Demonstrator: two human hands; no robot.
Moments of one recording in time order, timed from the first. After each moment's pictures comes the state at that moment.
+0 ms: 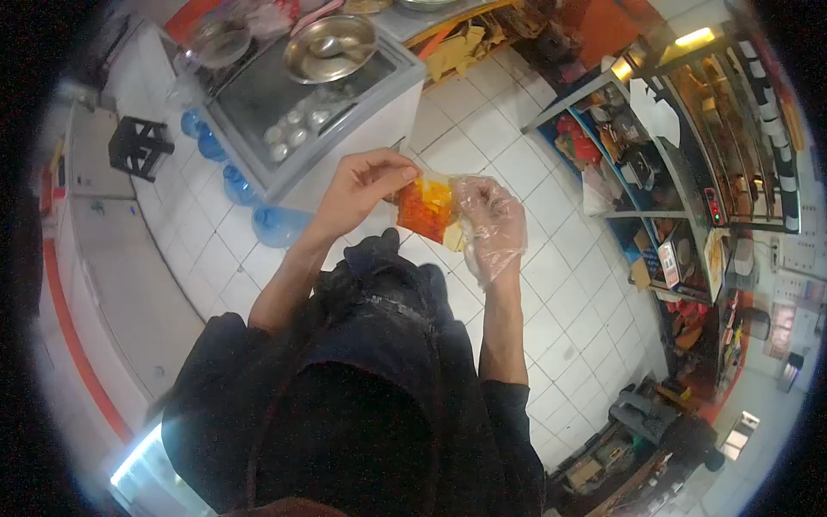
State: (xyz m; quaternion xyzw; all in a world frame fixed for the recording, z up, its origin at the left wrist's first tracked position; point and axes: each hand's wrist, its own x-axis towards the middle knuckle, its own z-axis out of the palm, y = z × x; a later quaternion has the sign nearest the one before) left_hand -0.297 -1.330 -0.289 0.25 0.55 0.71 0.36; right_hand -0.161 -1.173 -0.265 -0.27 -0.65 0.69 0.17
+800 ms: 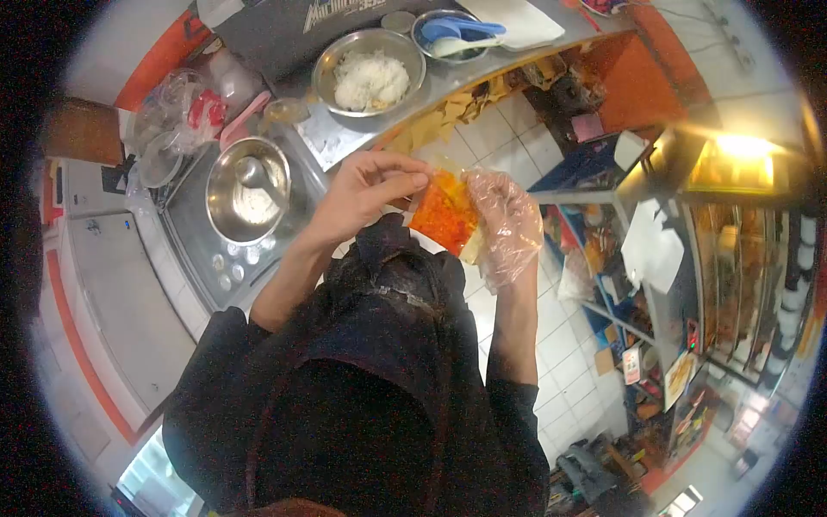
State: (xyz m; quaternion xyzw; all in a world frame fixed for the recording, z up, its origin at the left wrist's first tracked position) left_hand -0.616 -0.980 -0.285 0.17 0.51 0.76 0.38; right_hand -0.511 -0.807 -0.261 -0.26 -0.55 0.78 0.11
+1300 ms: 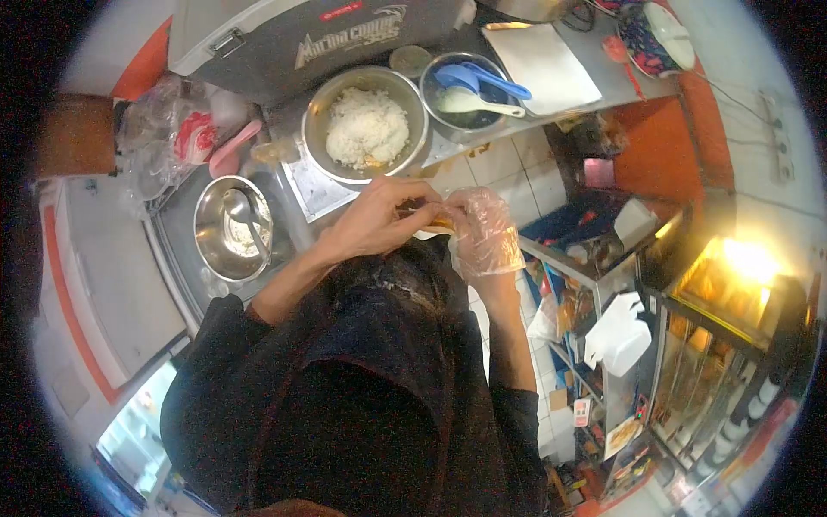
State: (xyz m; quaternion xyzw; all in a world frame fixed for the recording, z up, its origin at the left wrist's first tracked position) left_hand -0.758 -0.898 -0.304 0.32 0.78 0.49 0.21; right_hand -0.687 -0.712 -0.301 0.06 -0.92 0.37 0.11
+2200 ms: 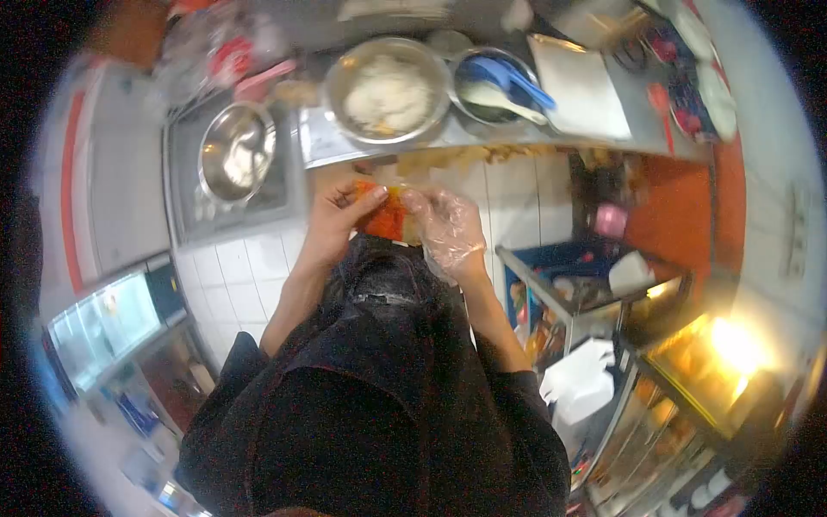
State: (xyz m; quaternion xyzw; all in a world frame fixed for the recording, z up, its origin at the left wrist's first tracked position) left_hand -0.647 -0.879 -0.312 -0.21 0.53 0.81 0.16; right_hand -0.669 -0.697 -0.321 -0.06 -0.71 0.66 -0.24
